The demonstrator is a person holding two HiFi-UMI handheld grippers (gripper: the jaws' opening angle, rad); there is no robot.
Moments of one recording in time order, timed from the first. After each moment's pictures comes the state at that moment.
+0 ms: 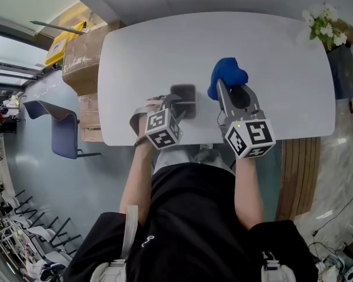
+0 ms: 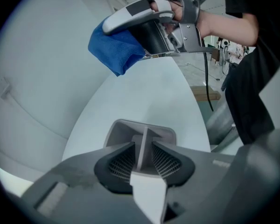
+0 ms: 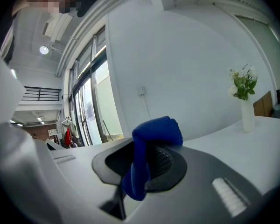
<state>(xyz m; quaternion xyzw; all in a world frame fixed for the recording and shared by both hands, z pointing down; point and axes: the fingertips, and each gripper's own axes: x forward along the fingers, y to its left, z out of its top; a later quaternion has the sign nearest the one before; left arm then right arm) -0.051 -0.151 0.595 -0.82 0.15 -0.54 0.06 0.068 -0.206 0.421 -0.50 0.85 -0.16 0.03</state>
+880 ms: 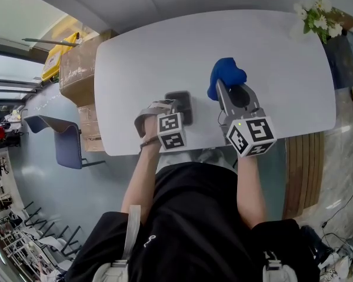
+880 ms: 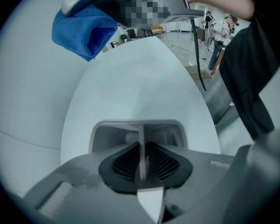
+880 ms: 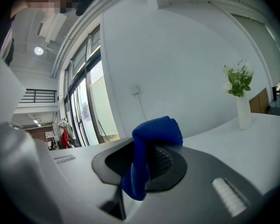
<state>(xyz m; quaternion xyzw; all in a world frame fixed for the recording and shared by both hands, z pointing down) -0.046 -0.156 0.641 -0.76 0.07 -0.64 0.10 0.089 -0.222 0.433 -0.52 0.84 -0.18 0.03</state>
